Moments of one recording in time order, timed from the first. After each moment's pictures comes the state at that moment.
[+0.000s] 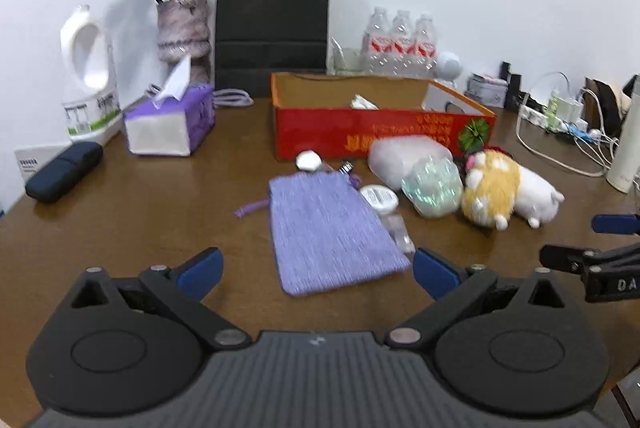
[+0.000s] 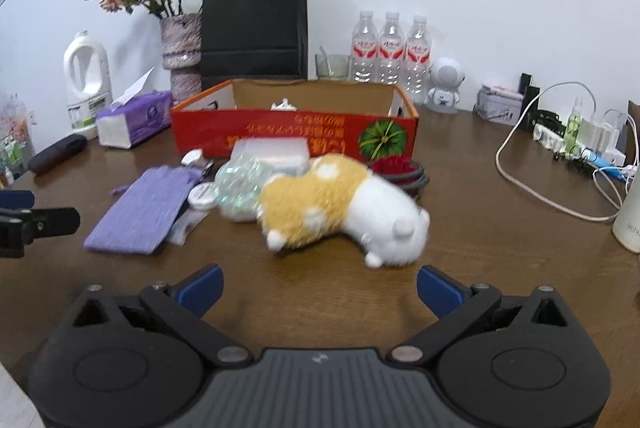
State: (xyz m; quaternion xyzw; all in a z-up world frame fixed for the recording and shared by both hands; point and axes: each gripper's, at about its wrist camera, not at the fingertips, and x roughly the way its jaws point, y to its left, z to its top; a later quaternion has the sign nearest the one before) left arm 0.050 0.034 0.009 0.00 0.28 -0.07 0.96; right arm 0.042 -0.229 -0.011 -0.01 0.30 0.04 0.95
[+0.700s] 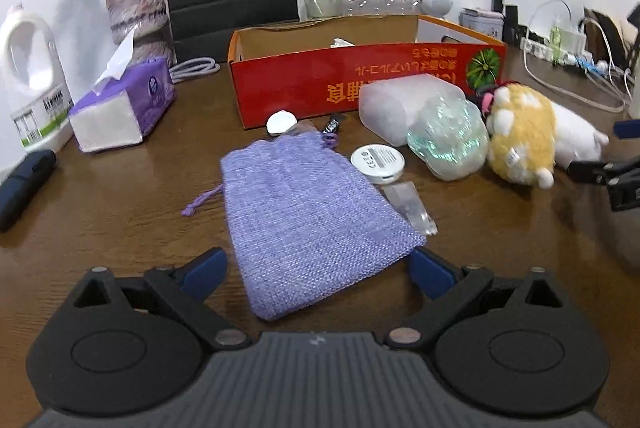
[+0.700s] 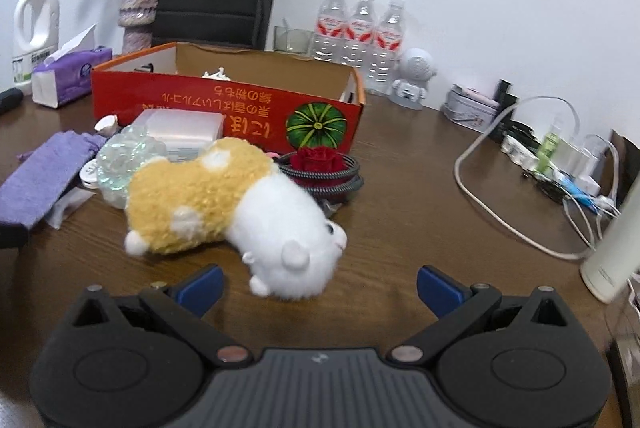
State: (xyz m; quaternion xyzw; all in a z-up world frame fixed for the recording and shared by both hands) left arm 0.113 0.008 -0.032 0.07 0.34 -0.08 0.94; right arm 0.113 -0.272 -0.032 -0.09 0.32 -0.01 0.94
